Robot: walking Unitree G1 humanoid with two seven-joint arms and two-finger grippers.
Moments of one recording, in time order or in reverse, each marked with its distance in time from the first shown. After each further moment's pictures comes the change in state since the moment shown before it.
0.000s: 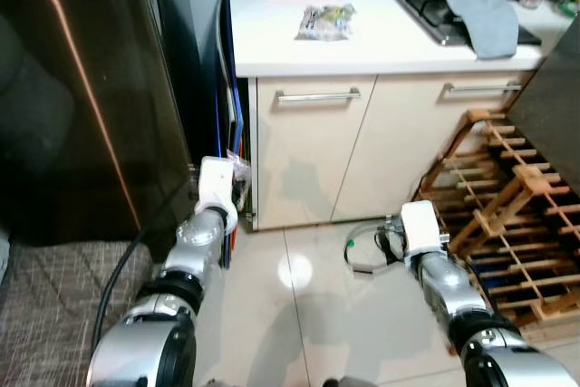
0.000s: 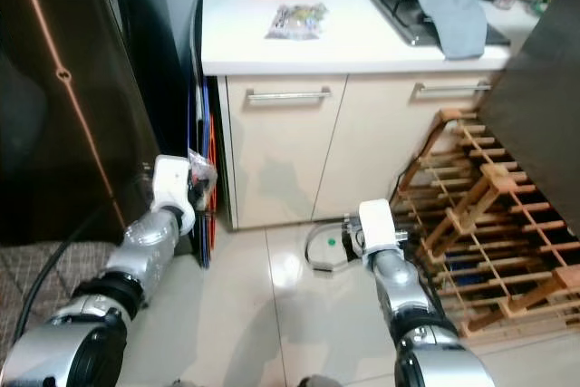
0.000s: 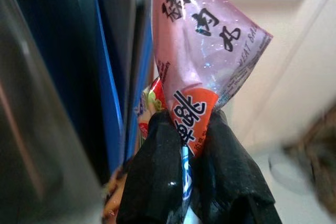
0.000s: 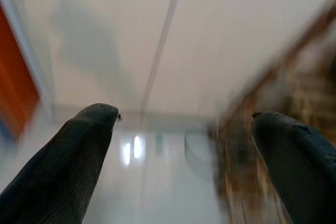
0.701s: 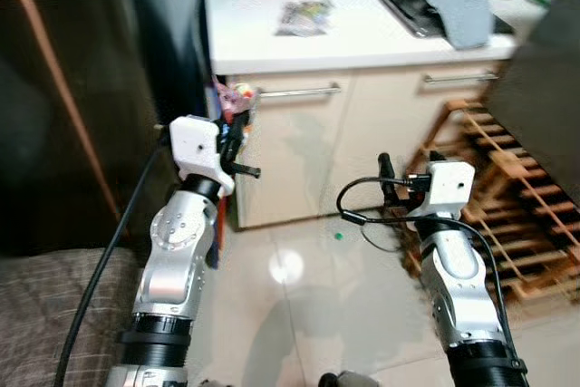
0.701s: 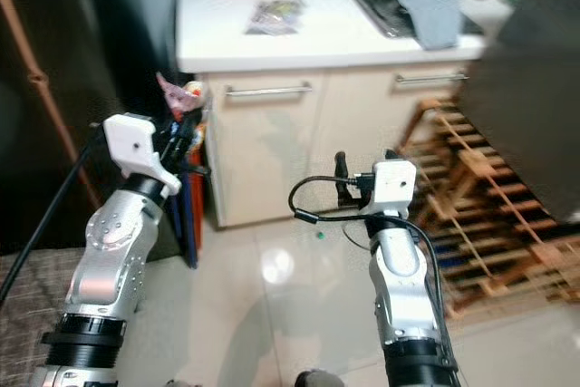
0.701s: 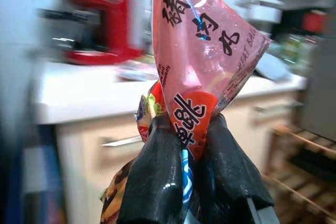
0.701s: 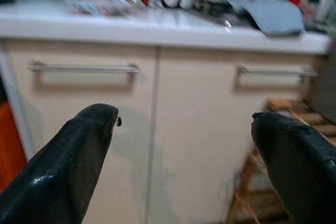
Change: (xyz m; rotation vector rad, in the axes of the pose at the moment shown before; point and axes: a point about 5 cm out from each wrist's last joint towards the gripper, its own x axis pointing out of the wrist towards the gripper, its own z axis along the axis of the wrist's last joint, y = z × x) left arm -0.053 -0.031 0.072 0.024 -0.396 -0.198; right arm -0.041 0.013 0.061 0.157 -0.387 0.010
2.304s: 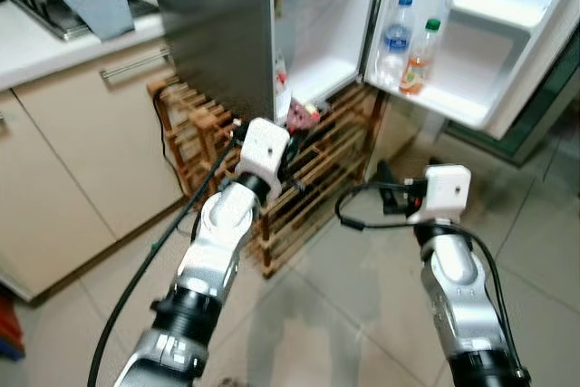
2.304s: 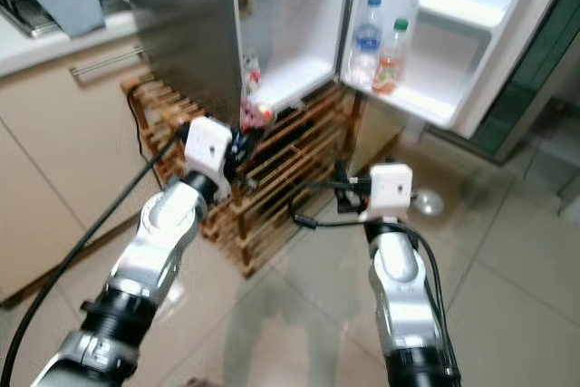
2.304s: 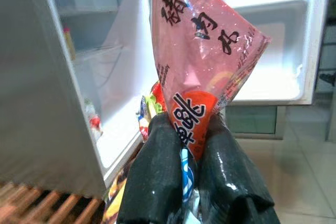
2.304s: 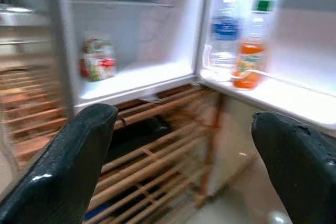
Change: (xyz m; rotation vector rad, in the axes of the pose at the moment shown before) left arm 0.020 -0.025 -0.024 0.080 0.110 -0.145; right arm -0.007 0.014 -0.002 -0.020 0.006 0.038
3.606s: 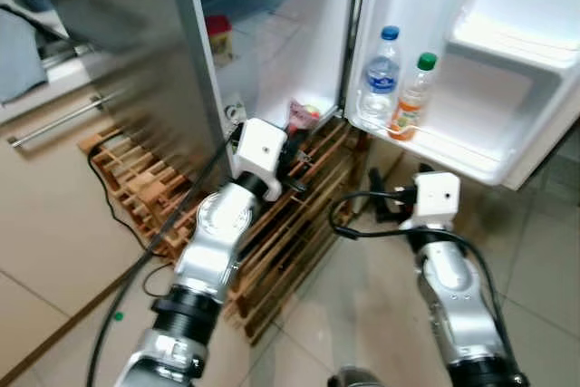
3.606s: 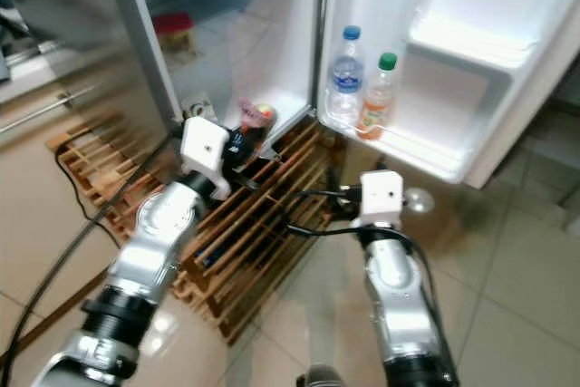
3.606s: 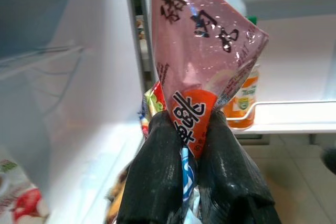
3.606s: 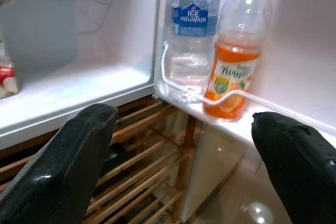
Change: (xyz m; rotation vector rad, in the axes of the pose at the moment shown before) left arm 0.008 -0.021 0.005 -0.036 -0.024 -0.101; right arm -0.009 -0.016 -0.009 -0.054 0.041 -0.036
